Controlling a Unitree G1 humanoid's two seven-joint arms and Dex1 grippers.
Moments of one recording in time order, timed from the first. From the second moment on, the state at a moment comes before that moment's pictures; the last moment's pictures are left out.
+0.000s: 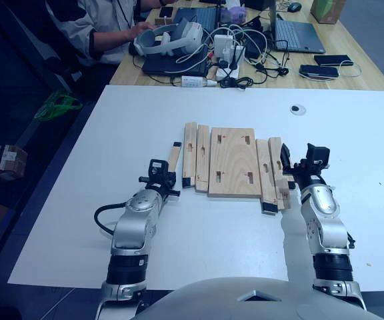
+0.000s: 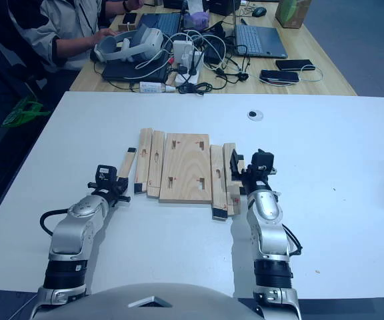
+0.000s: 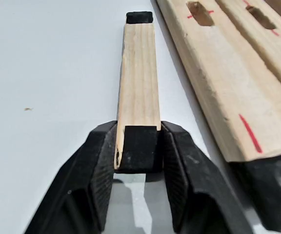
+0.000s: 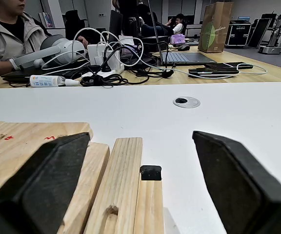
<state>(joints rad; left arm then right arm) 0.01 0.16 0.00 -0.20 -0.01 0.77 -0.11 0.01 -0.08 -0.06 -0.04 0.11 0.13 0.10</state>
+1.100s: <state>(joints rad) 0.01 0.33 -0.36 -0.37 0.51 -0.23 -0.03 -0.29 -0.23 -0.14 -0.14 1.13 0.83 0.67</state>
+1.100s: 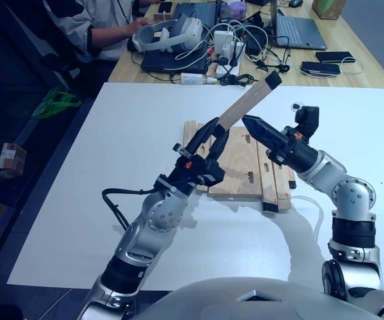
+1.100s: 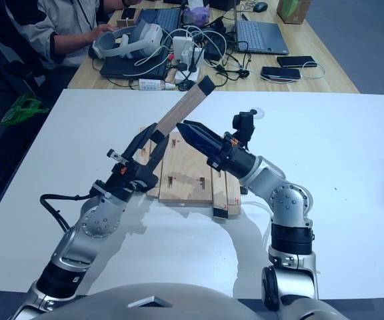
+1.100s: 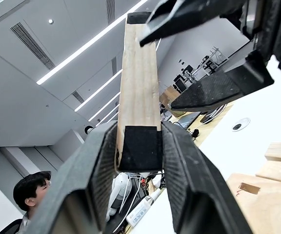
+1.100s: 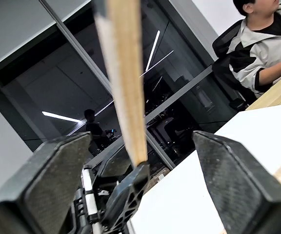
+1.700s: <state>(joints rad) 0.03 0.28 -0.37 -0.37 0.51 -0.25 -0.07 -0.33 -0.21 -0.21 -0.10 1.24 0.85 0.71</state>
